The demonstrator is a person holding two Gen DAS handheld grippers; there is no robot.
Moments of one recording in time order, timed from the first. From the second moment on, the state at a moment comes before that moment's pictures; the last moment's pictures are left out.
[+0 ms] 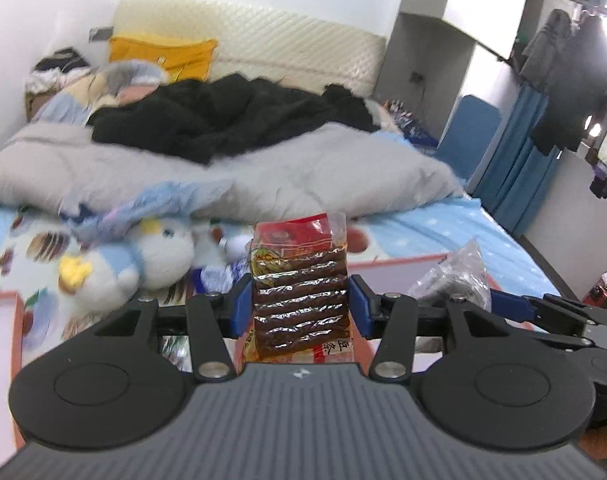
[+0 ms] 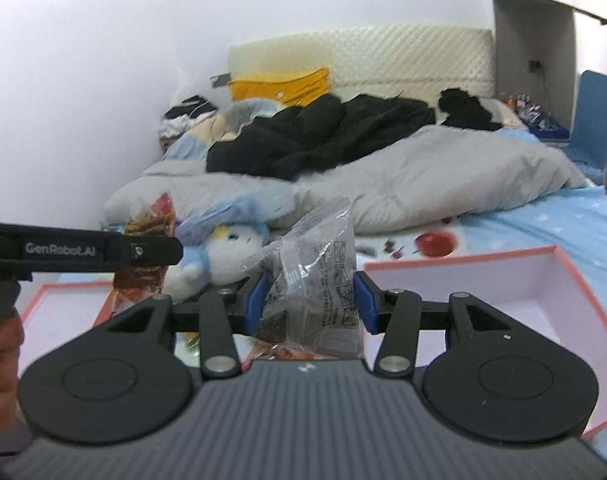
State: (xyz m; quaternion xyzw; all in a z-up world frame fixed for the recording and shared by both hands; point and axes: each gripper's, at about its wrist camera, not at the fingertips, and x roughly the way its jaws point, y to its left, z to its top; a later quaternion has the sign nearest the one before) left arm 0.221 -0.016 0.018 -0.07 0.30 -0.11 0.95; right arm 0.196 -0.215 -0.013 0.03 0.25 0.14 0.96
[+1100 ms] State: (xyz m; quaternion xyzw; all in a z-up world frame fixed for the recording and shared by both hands) left arm 0.334 -0.214 -0.067 -0.01 0.45 -0.21 0.87; right arm 0.250 -0.373 -0.094 0.06 0.35 0.02 0.94
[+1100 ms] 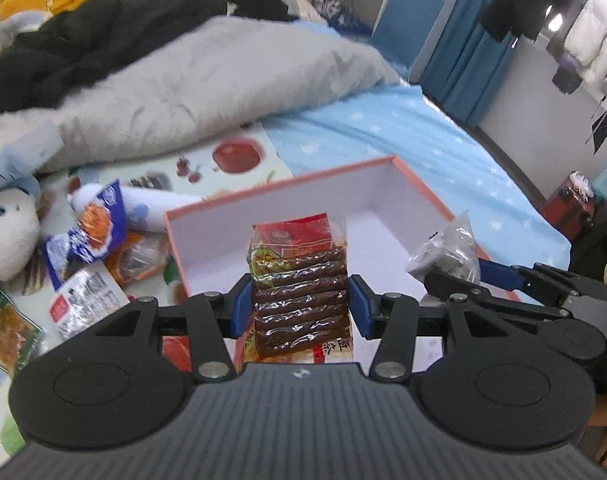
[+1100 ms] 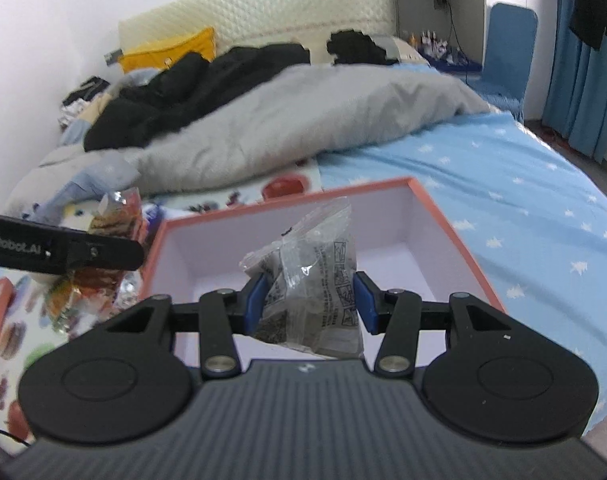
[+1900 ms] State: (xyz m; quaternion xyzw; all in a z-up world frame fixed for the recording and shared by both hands) left arm 0.327 -0.191 -0.054 -0.01 0.43 -0.19 0.88; right arm 0.246 -0.372 -0.089 0.08 0.34 0.01 0.94
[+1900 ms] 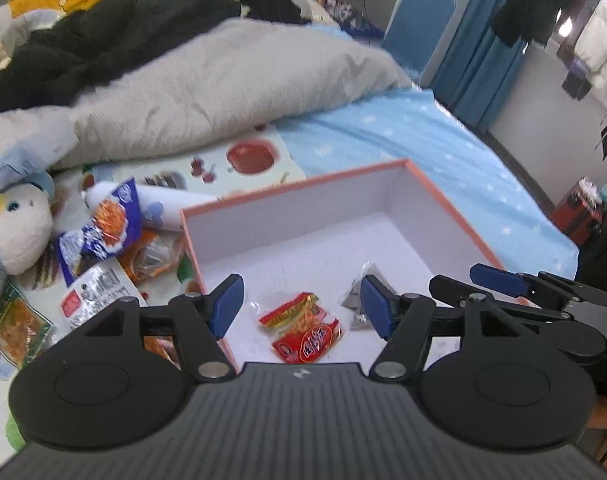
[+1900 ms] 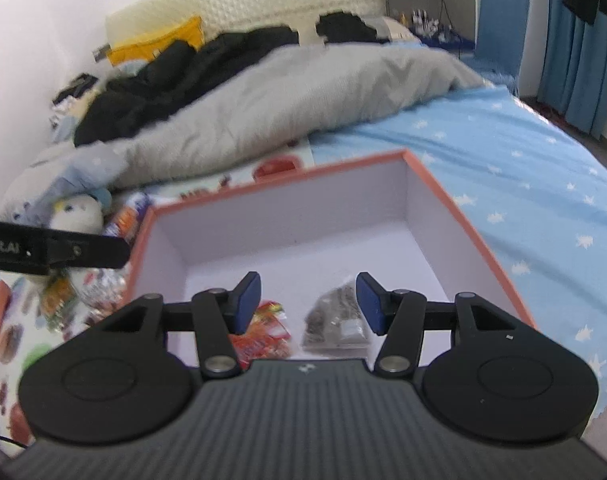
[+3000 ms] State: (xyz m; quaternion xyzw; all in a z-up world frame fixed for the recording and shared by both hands) left arm 0.140 -0.007 0.031 -0.08 0.27 -0.10 0.95; right arm 0.138 -0.223 0.010 0.06 0.20 0.15 0.97
